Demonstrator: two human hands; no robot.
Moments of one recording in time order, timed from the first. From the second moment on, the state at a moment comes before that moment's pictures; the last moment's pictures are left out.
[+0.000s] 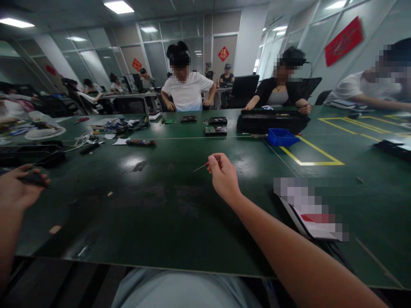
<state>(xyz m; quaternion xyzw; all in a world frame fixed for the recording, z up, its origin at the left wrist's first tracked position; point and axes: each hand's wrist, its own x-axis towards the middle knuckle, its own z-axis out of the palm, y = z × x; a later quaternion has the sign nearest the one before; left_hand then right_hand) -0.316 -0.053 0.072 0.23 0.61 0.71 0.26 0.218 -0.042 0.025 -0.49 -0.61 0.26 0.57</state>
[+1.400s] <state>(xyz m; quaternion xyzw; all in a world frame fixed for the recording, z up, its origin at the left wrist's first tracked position) 0.008 -0.011 -0.010 0.80 0.41 0.34 0.27 0.219 -0.043 0.025 -0.52 -0.65 0.22 0.50</state>
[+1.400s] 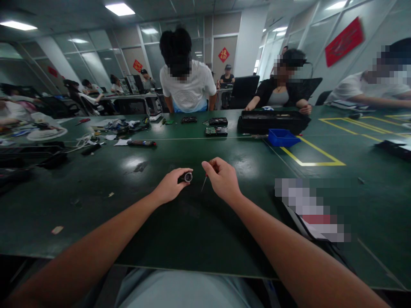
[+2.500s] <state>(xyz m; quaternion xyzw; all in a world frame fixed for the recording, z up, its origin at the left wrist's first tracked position) 0.005 -0.018 -0.002 0.81 0.46 0.31 0.22 0.218 -0.038 0.018 -0.47 -0.62 0.28 0.56</state>
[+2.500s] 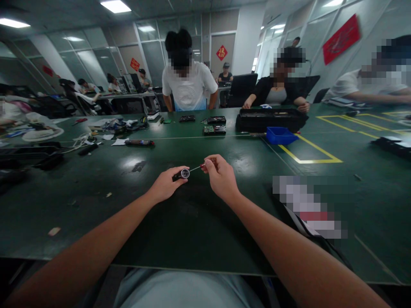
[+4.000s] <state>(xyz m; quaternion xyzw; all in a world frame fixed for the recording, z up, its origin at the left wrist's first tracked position) 0.001 -0.017 -0.003 0.81 0.46 0.30 0.18 0.216 -0.052 0.029 -0.50 -0.74 0.15 0.42</state>
